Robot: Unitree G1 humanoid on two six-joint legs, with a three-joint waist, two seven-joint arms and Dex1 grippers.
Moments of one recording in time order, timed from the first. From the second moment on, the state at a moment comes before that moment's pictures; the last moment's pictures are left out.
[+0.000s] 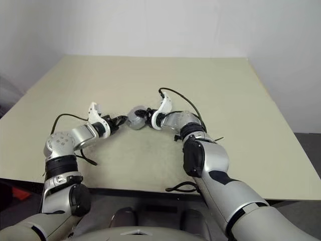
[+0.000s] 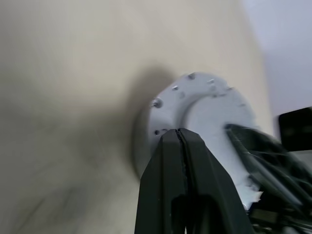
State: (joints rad) left arm -0.57 0.15 0.59 0.21 -0.85 1.17 -0.08; right arm -1.15 0.08 -0.58 1.28 0.49 0.73 0.28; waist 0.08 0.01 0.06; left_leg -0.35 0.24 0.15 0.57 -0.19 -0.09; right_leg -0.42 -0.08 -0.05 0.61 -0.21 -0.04
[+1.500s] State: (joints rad) left arm -0.39 0.16 0.61 0.11 -1.64 1.05 0.03; right arm -1.26 0.03 -0.56 1.16 0.70 1.08 0.46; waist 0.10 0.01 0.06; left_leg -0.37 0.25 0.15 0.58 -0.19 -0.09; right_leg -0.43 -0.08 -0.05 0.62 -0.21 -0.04
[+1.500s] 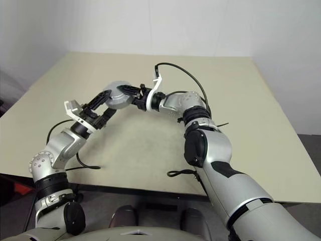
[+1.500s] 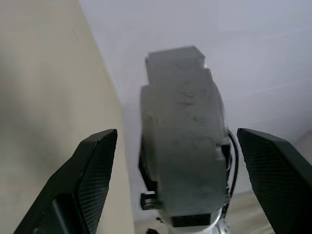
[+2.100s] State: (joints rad) left arm -0.38 0.22 0.54 0.11 -1.68 0.94 0.03; right arm -1.24 0.04 -0.53 1.13 0.70 1.05 0.47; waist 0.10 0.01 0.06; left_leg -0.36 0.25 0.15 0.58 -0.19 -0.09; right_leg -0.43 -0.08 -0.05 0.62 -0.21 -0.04
